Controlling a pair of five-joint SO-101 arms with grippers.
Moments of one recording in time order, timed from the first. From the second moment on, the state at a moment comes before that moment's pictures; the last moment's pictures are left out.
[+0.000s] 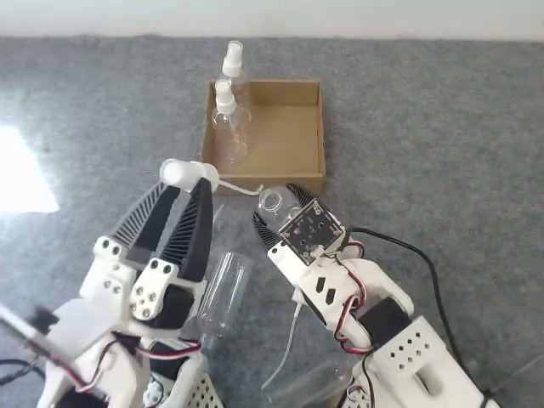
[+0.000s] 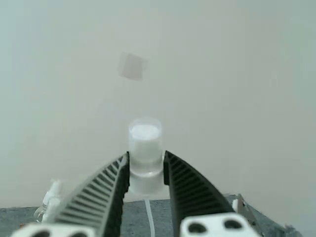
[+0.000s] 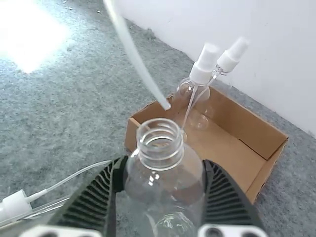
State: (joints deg) left arm 19.3 -101.8 54.4 48.8 19.6; right arm -39.4 -68.7 74.5 23.6 12.3
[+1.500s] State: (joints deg) left arm 23.1 -101.9 65.4 46.2 17.8; right arm -38.2 -68.7 74.5 23.6 12.3
